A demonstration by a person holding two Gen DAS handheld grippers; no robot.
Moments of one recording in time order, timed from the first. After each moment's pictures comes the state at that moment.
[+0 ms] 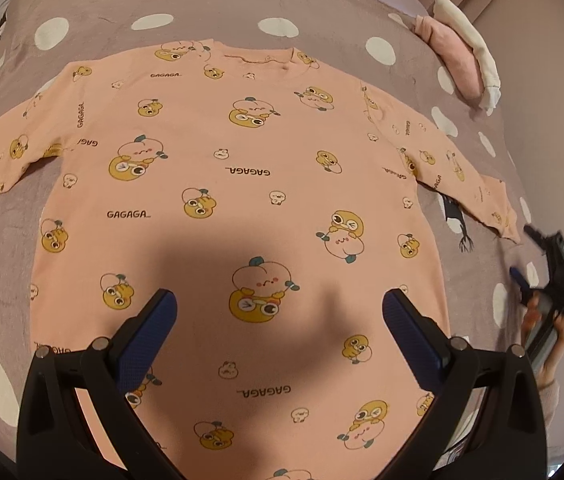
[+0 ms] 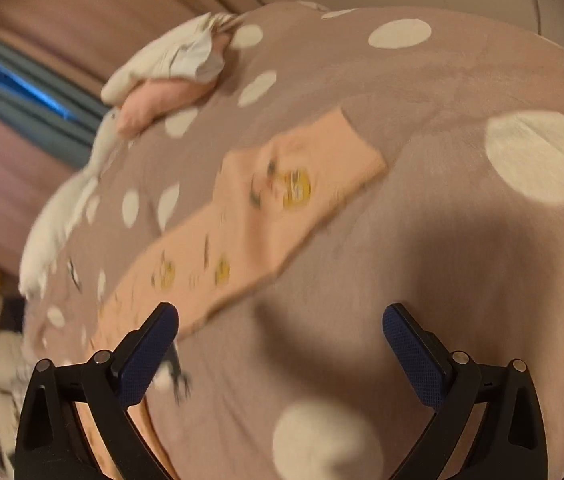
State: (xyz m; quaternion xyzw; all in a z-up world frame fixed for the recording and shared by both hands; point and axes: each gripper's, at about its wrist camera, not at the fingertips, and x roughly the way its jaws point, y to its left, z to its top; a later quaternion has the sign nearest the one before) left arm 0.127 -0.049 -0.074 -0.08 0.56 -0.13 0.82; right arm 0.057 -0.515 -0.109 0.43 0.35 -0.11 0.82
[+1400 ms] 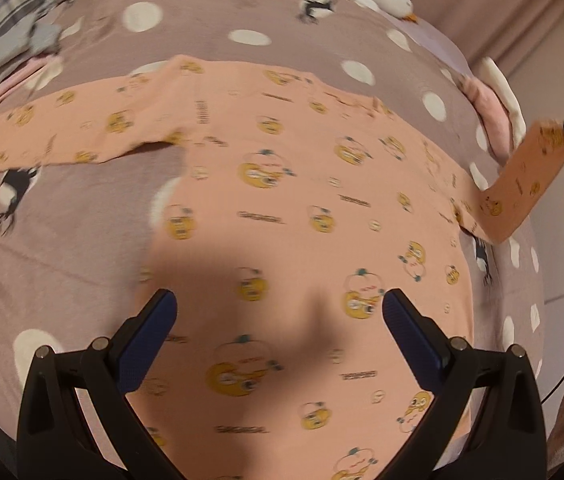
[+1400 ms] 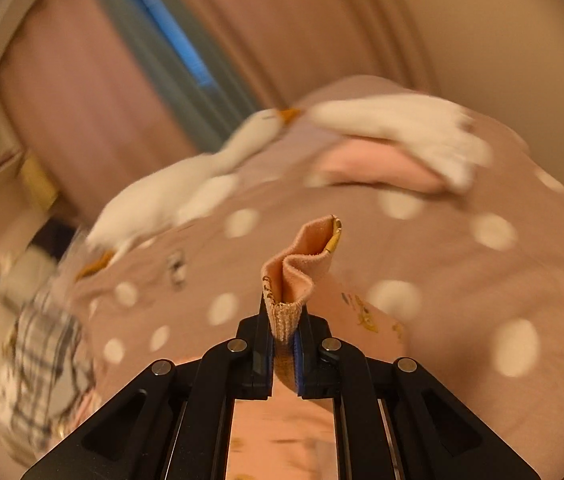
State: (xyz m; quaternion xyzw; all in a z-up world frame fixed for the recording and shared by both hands) left arm 0.105 0.053 -0.062 -0.15 0.52 -0.06 0.84; right arm 0.188 -0.363 0.082 0.24 0.30 0.04 0.92
